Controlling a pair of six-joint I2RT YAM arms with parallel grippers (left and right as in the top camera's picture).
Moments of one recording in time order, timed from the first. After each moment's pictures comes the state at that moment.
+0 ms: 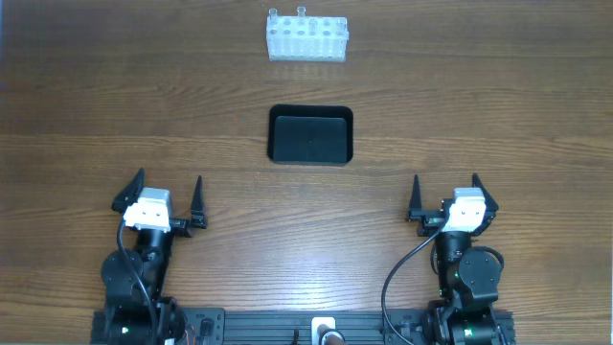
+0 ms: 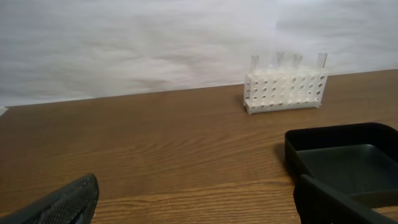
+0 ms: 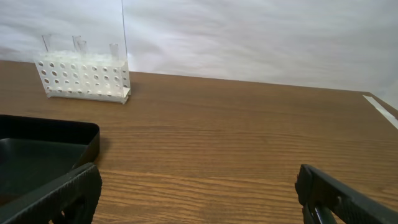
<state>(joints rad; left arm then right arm) 0.00 0.01 0.01 -0.07 0.09 0.06 0.09 0.02 0.01 -0.07 0.11 -0.08</state>
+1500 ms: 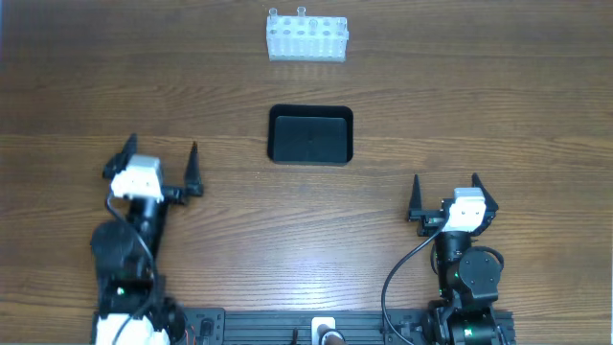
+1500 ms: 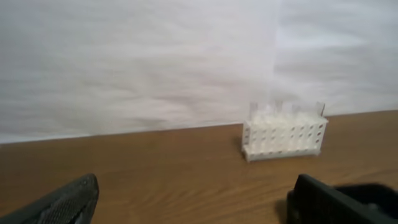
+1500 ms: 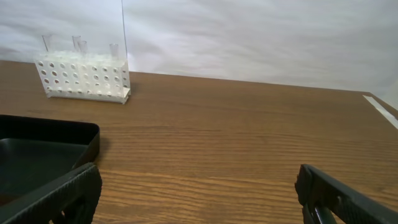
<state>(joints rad) 0.00 0.60 0.17 0.45 0.12 0.03 0.09 0.02 0.01 -0.07 0.11 -0.08</state>
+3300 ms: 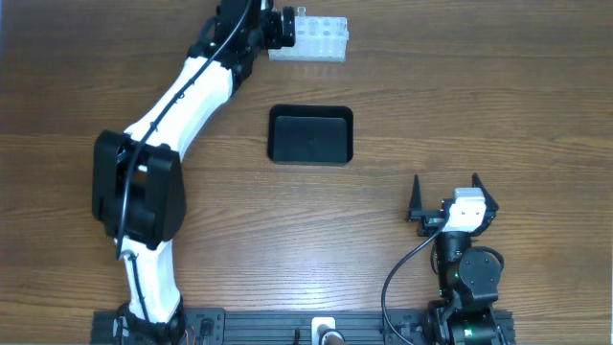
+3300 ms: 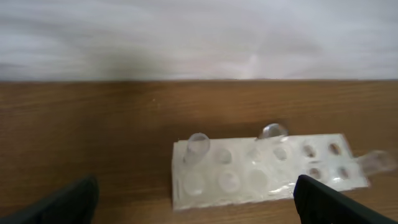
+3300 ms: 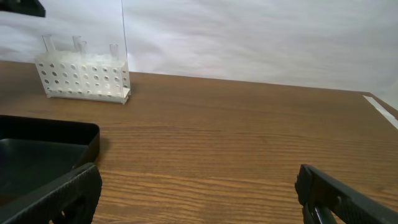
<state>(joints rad) -0.33 2.11 1.71 -0.20 -0.10 -0.23 0.09 0.01 0.01 -0.07 0.11 -0.08</state>
